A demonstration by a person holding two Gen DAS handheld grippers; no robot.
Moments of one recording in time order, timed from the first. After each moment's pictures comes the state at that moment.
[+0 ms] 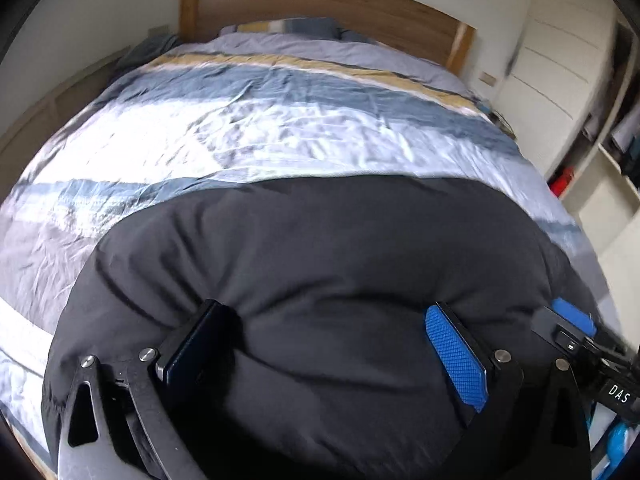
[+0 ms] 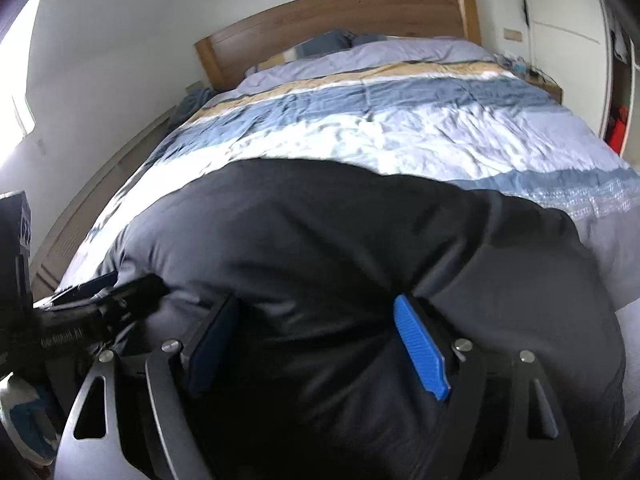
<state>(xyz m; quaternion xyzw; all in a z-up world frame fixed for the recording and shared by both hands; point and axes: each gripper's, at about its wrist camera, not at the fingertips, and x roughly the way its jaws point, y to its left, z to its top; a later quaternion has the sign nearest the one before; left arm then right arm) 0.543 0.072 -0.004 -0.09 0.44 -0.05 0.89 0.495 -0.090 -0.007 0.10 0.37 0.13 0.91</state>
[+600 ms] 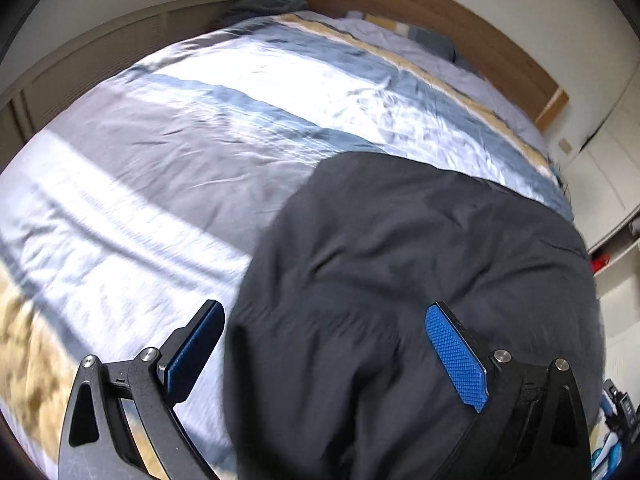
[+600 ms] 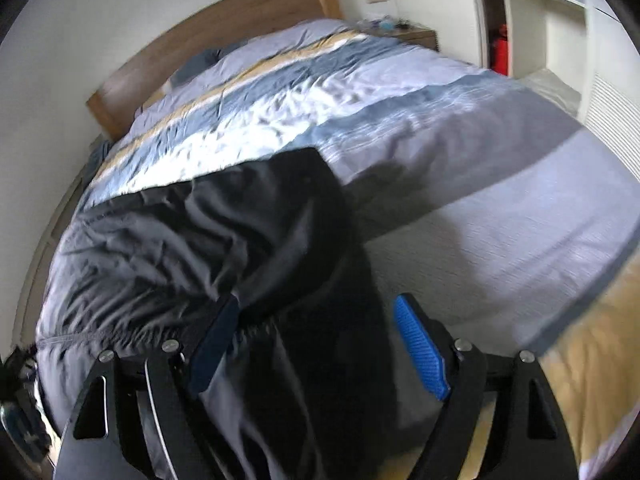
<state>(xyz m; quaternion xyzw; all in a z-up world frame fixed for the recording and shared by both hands) 0.421 0.224 -0.013 -0.21 0.44 0.08 0.87 0.387 -0.265 -0.012 0.20 0.38 -0.03 0.90</state>
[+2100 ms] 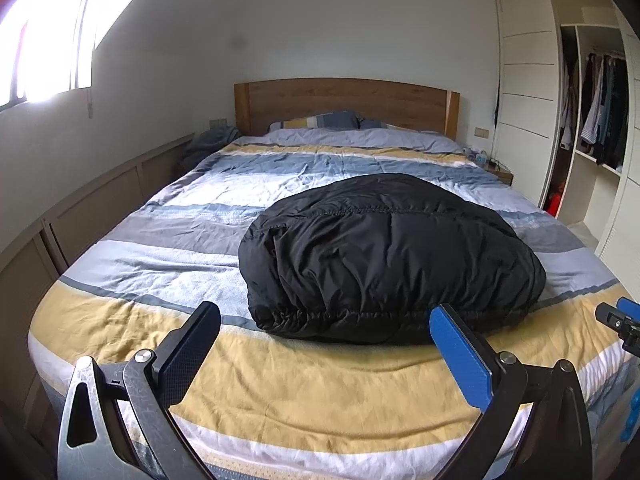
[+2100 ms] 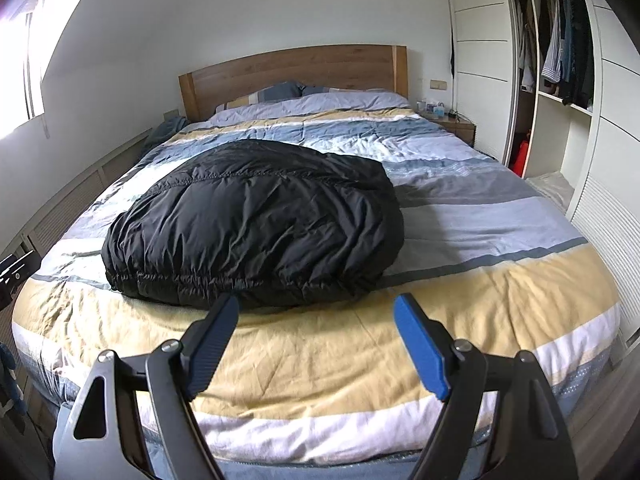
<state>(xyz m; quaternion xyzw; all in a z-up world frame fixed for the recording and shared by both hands) 0.113 0.080 0.080 -0.01 0.27 0.02 0.96 0.096 -0.153 0.042 0.04 0.29 0.03 0.96</state>
